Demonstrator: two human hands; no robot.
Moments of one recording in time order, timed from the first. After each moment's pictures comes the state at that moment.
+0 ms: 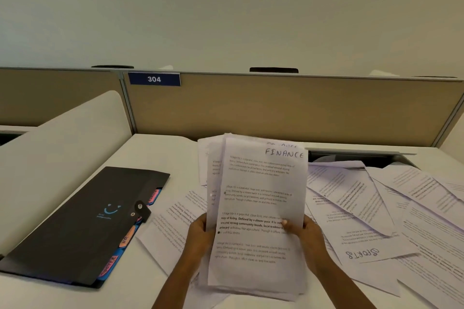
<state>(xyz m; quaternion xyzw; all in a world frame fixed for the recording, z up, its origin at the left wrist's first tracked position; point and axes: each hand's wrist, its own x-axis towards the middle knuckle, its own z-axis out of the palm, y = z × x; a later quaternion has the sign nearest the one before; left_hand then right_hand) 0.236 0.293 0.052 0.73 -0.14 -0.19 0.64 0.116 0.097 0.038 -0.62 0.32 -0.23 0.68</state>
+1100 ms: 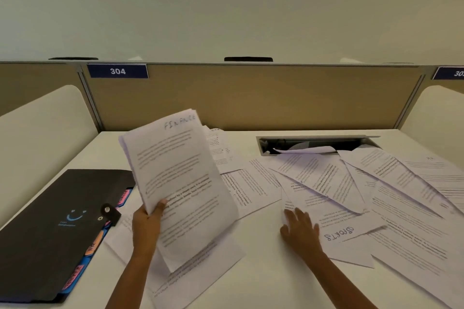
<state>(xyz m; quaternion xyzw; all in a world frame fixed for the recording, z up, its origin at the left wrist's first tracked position) 0.268 0.311 0.065 0.74 -0.05 -0.05 0.67 0.092 0.050 0.004 -0.90 0.40 0.02 0.16</state>
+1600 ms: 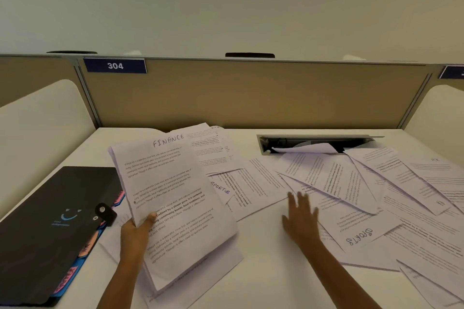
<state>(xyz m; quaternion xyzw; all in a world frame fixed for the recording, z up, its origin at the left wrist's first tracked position) 0.275 0.325 0.045 0.74 0.03 -0.11 0.66 0.112 0.035 0.018 -0.91 0.40 0.00 0.09</state>
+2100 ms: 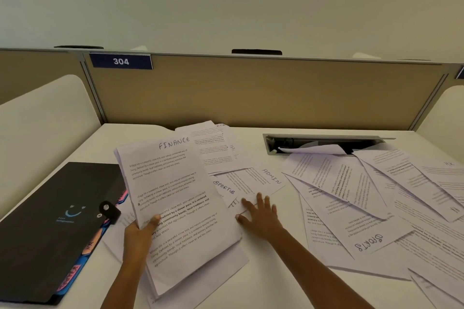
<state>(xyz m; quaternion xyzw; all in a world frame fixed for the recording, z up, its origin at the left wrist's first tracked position) 0.276 0.326 0.040 0.75 0.05 -0.12 0.65 0.184 0.077 0.006 -0.94 0.26 0.11 0.18</state>
